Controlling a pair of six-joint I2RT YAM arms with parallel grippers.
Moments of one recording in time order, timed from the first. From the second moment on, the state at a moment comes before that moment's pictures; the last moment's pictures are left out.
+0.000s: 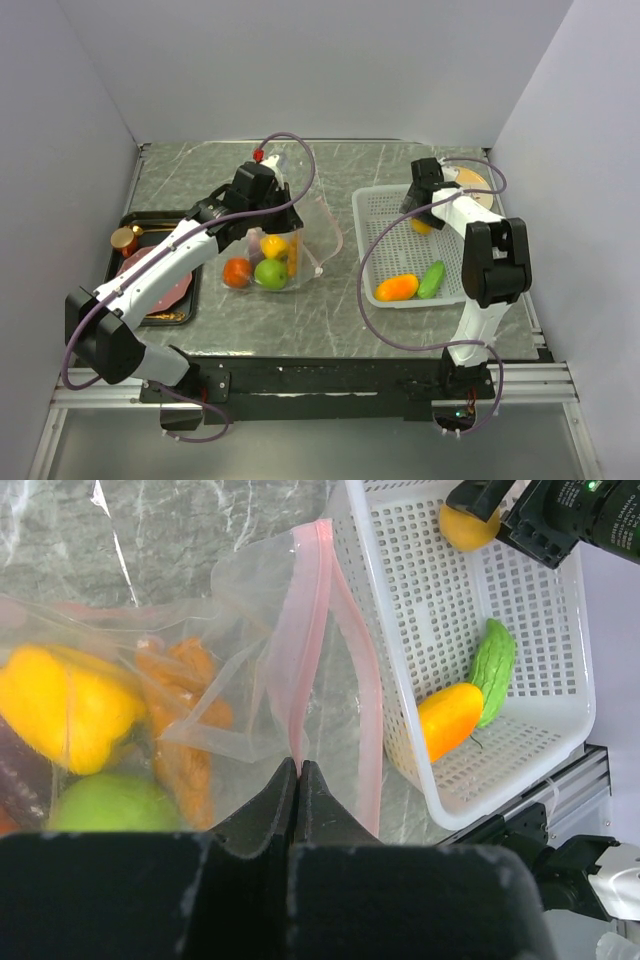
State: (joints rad) left arm -0.62 1.41 1.31 -0.54 0.08 -0.60; right arm 0.12 1.86 1.31 -0.47 0.37 0.56
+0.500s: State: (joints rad) left arm -0.62 1.41 1.33 -0.55 0.08 -0.60; right arm 0.12 1.89 1.31 -0.47 0.34 0.56
